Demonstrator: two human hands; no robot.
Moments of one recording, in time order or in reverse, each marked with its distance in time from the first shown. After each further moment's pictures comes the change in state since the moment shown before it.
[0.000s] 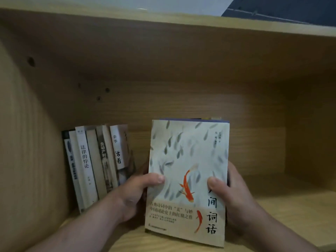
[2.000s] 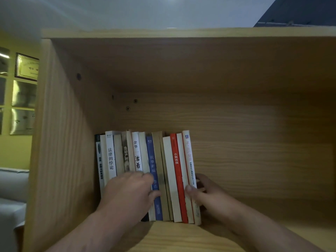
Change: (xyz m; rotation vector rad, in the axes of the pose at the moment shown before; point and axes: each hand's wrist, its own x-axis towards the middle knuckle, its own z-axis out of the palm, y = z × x) left_hand -0.037 0.013 -0.006 1.843 0.644 0.353; right_hand 0.063 0.020 0.040 -0.415 -0.378 0.185
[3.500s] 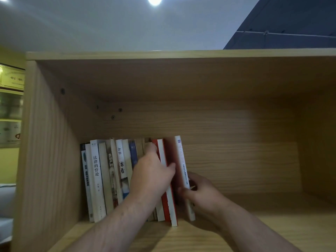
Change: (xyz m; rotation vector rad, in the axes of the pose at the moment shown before) left_hand 0.042 0.073 -0.021 -0.858 0.206 -0.354; right_hand -0.011 0.012 -0.018 0.075 0.143 -0.090
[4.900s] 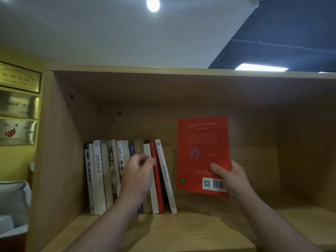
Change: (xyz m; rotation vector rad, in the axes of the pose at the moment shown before) left_hand -0.022 -0.007 -0.025 -0.510 -0.002 -0.180; right_hand -0.053 -0.028 -0.066 0.438 0.443 -0.042
